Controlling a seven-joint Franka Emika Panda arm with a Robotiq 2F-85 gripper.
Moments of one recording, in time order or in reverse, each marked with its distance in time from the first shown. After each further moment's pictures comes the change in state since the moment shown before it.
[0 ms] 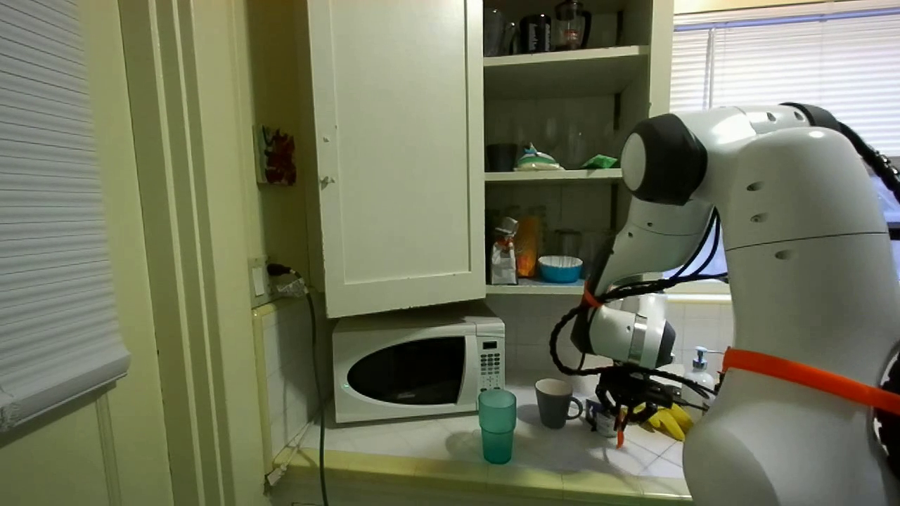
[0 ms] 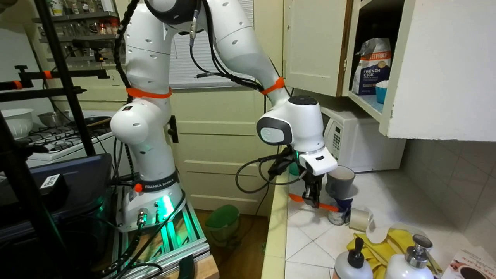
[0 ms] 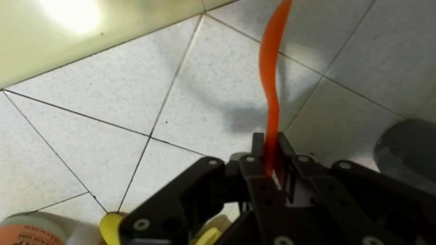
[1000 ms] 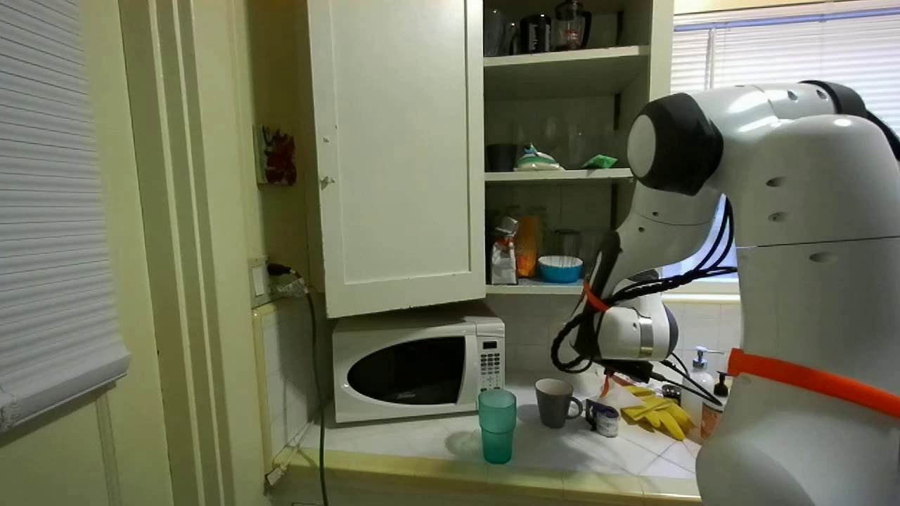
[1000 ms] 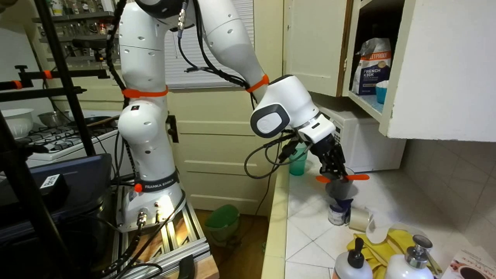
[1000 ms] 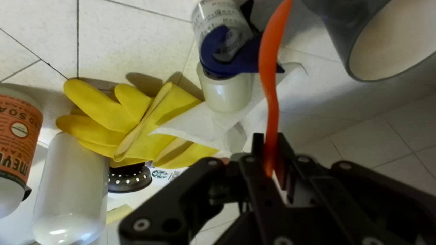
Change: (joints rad) arm 0.197 -0.089 -0.180 -0.073 -0.292 0.423 0.410
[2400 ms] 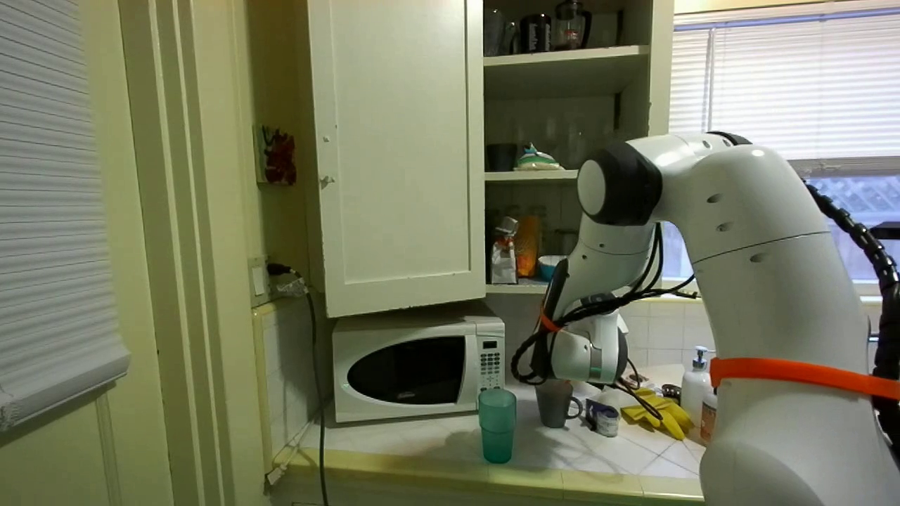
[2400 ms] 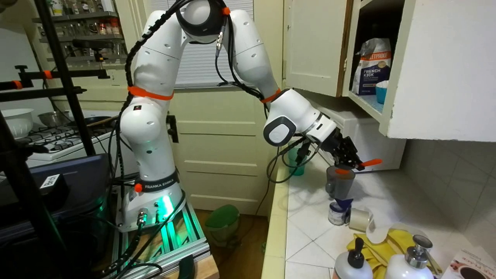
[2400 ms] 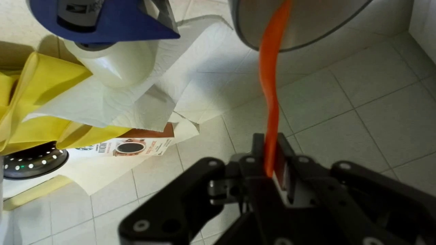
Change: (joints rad) arm 0.052 0.240 0.128 0.150 0.237 0.341 -0.038
